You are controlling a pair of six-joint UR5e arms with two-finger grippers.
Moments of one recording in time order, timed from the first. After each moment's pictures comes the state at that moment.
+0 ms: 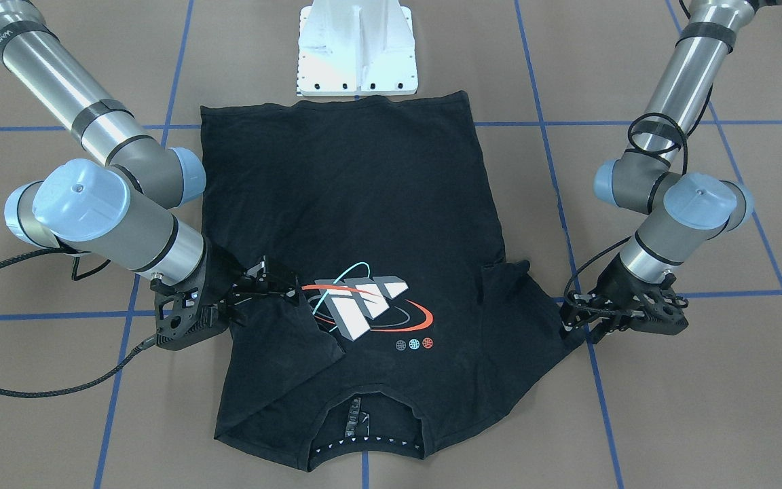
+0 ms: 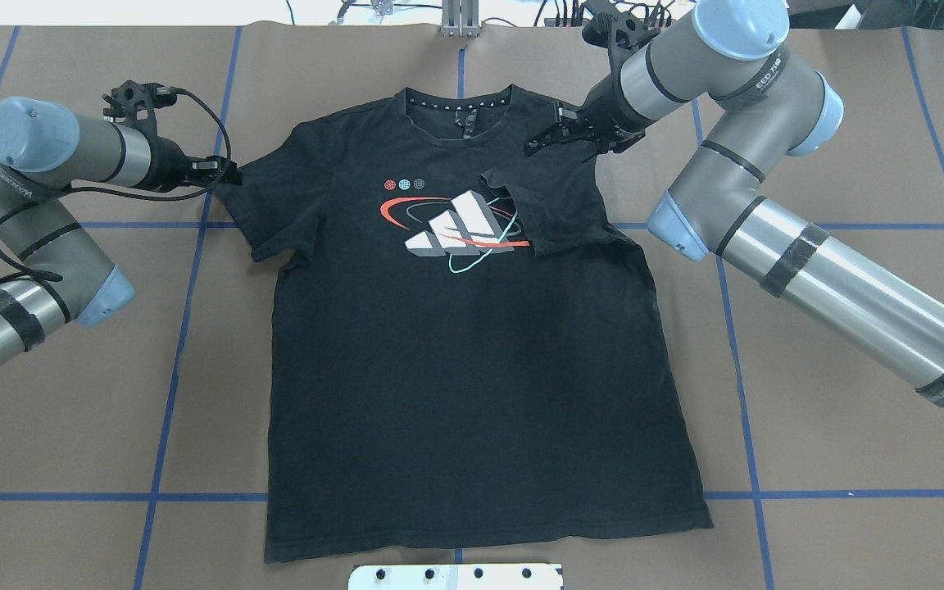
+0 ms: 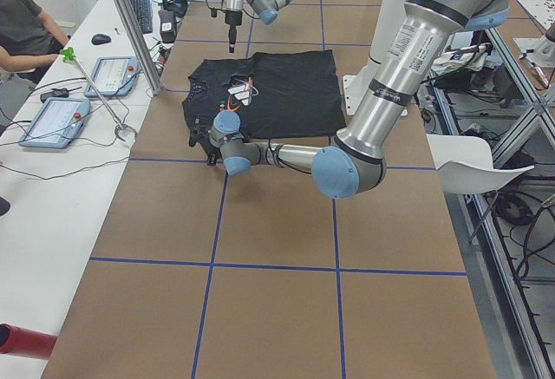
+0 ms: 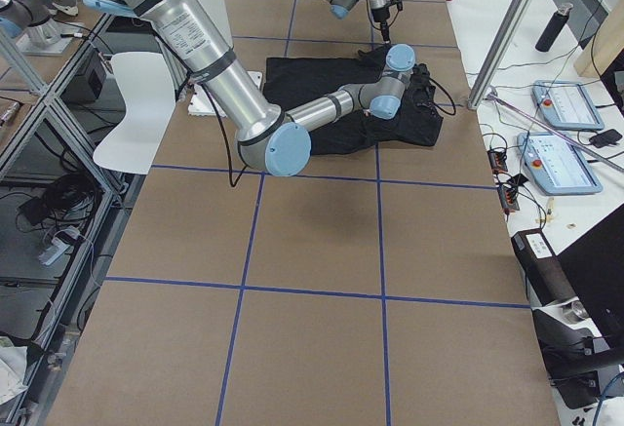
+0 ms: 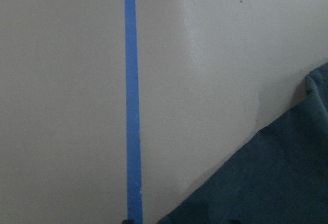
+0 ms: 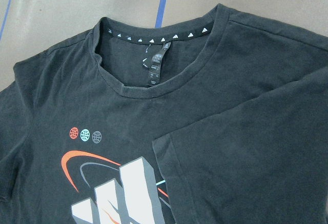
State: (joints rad) left arm -0.89 -2.07 -1.07 -2.66 -1.97 -1.08; right arm 0.87 -0.85 1.21 -0.78 2.25 1.07
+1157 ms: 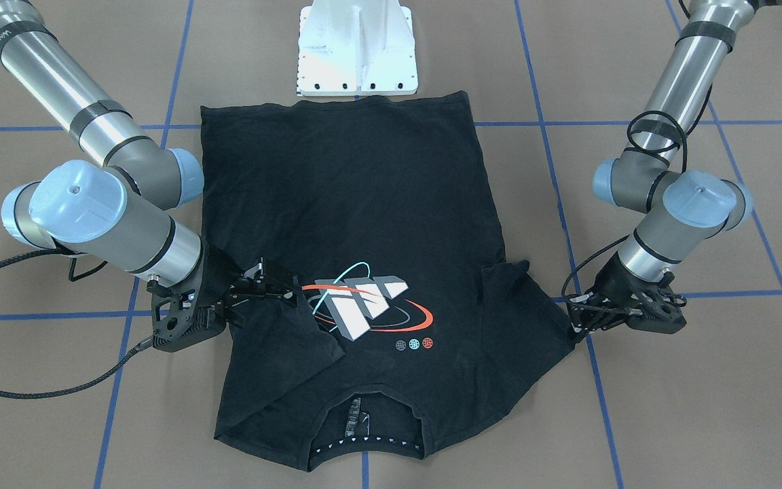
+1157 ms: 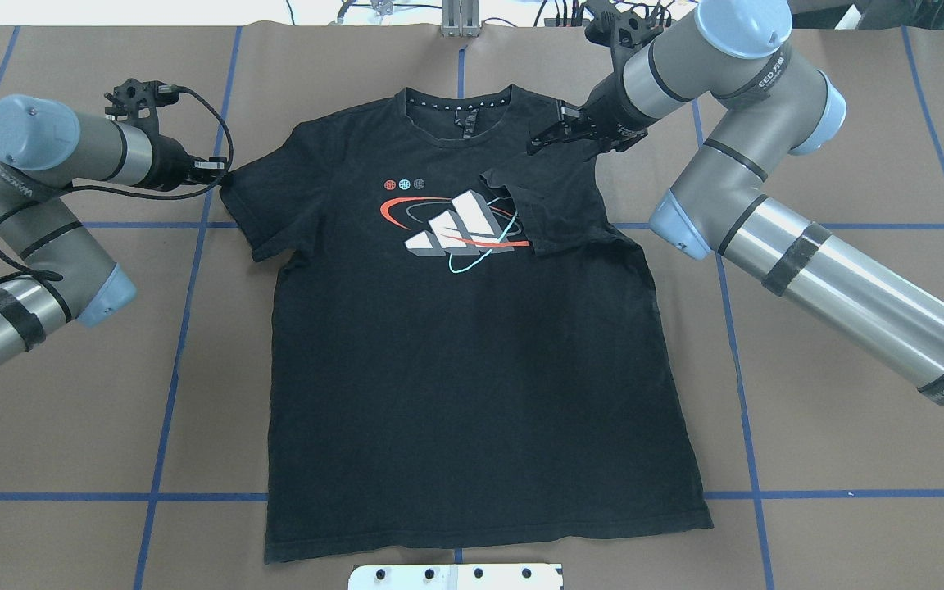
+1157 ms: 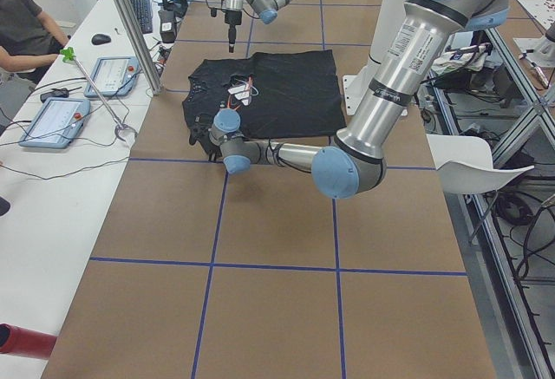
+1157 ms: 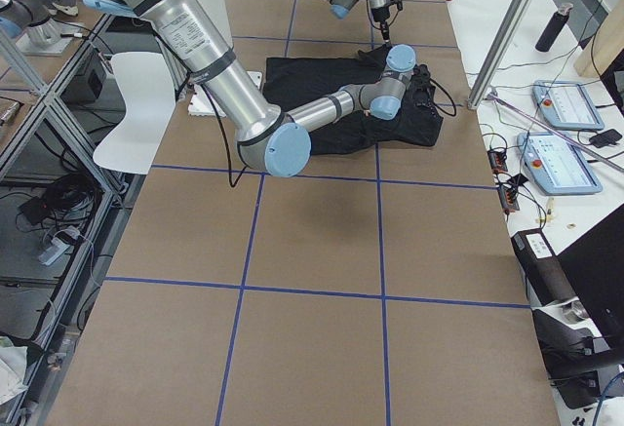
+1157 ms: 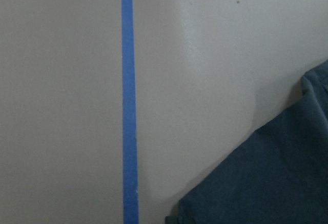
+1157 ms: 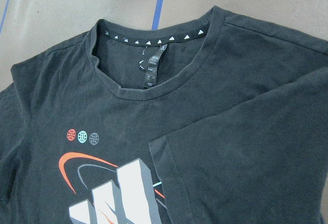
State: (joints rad) left arm -0.89 -2.07 -1.09 -2.66 -1.98 -1.09; right arm 0.88 -0.85 1.20 -0.78 2.26 1.07
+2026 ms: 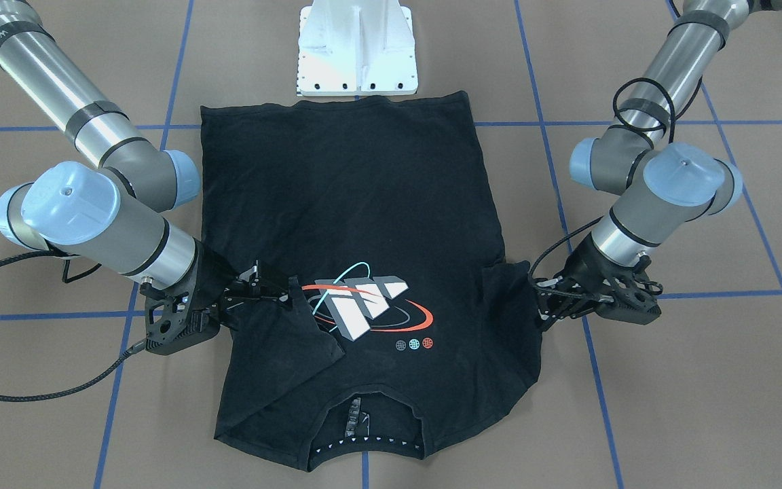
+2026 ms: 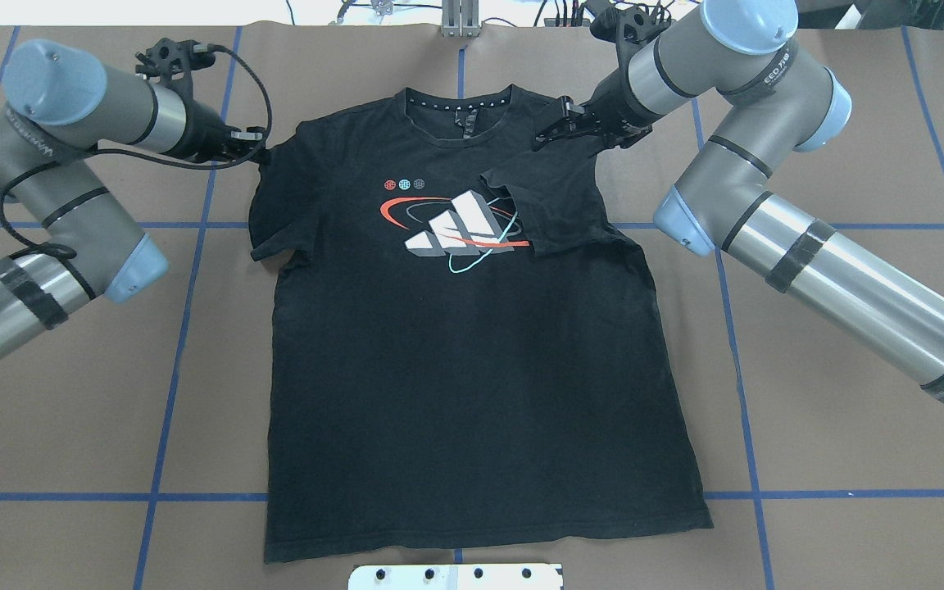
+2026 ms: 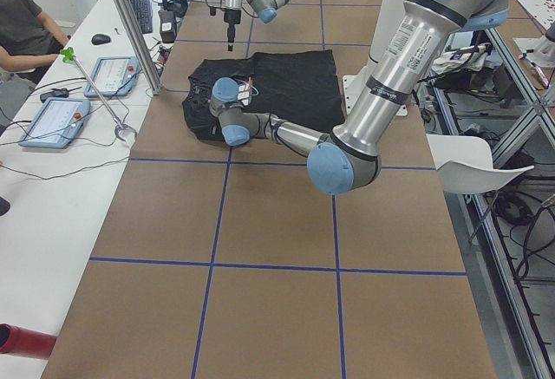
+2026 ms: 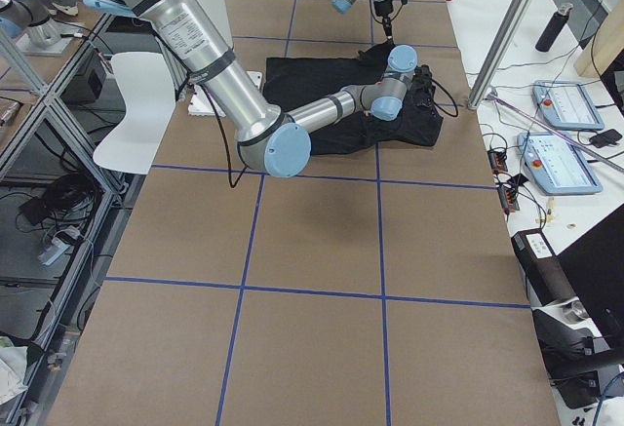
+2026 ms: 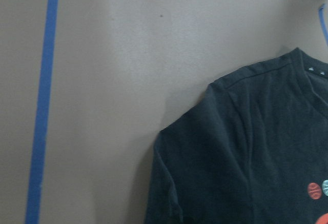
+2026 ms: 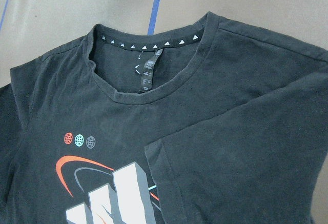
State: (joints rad) left arm -0.90 -2.14 -1.28 -2.42 -2.03 -1.10; right arm 0.89 -0.85 1.20 -0.78 2.26 1.07
